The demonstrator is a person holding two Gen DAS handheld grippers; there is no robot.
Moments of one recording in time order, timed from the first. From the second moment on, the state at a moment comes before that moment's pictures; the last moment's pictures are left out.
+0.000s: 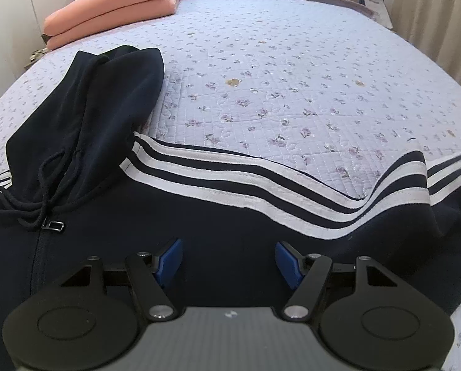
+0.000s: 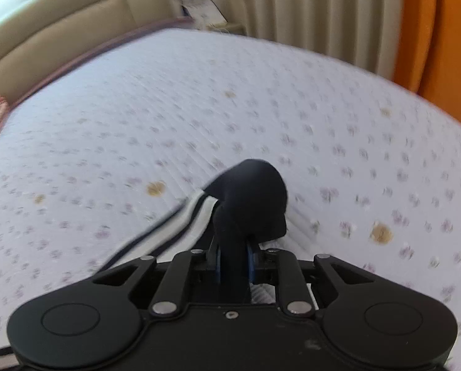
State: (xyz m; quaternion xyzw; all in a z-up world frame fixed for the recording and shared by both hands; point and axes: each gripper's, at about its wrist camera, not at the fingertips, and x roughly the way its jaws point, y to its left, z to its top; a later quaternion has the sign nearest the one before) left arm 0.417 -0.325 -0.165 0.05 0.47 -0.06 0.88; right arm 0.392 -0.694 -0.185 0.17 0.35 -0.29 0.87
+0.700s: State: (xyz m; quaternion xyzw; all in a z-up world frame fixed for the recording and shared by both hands) left arm 0.383 -0.324 -0.145 0.08 0.40 -0.09 0.91; right arm 0.296 -0.619 -0.115 0.14 0.29 -0.29 0.90
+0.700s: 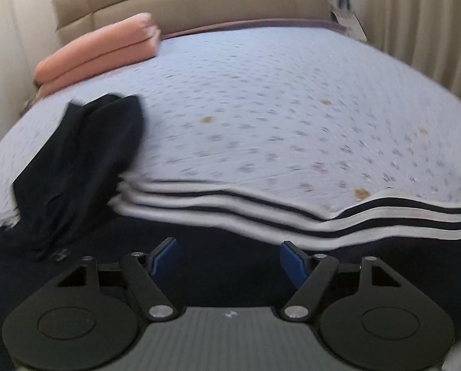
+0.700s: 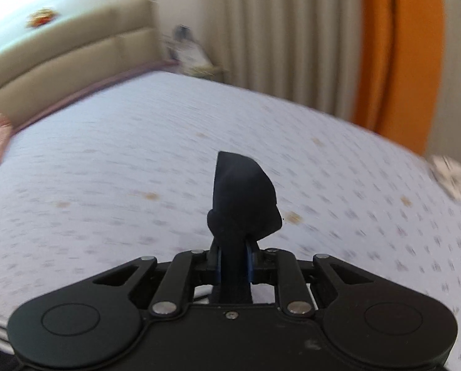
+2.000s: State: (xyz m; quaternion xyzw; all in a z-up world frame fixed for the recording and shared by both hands) left arm 0.415 0.145 -0.159 -0.25 0.49 -0.09 0.83; right arm 0.384 -0.210 -0.161 0.03 0.48 -0.02 0.88
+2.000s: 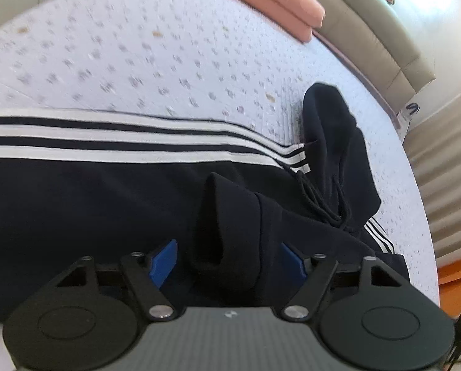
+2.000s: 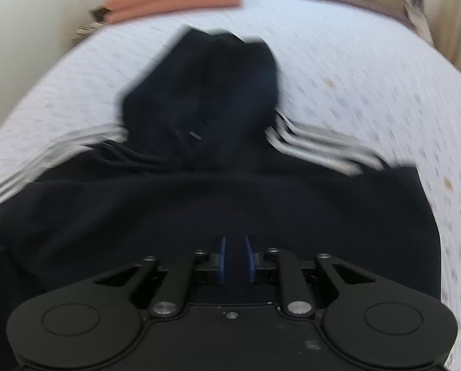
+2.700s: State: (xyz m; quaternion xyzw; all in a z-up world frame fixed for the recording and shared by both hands) left arm 0.424 0.136 -0.156 -0.07 0.47 -0.01 0.88; right arm 0.384 -0.202 -0.185 0.01 0.49 -0.09 0.87
